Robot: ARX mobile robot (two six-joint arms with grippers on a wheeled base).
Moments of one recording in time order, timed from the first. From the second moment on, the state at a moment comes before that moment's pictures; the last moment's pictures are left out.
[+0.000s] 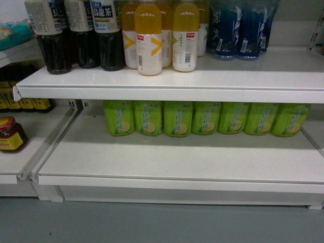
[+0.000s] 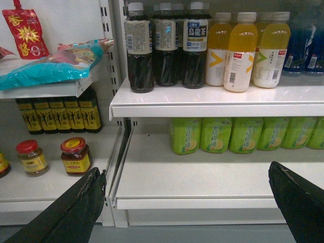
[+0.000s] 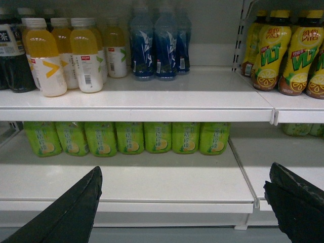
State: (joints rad) left arm 0.00 0.01 0.01 0.00 0.00 0.00; right arm 0.00 0.00 0.01 0.00 0.00 0.00
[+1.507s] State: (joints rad) left arm 0.00 0.01 0.01 0.00 0.00 0.00; right arm 0.00 0.00 0.01 0.00 0.00 0.00
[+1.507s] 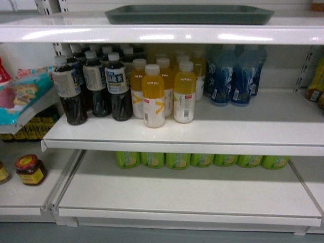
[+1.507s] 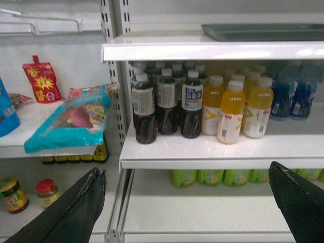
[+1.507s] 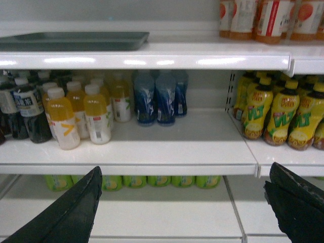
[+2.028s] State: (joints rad) left arm 0.00 0.01 0.01 0.00 0.00 0.00; right arm 0.00 0.00 0.01 0.00 0.00 0.00
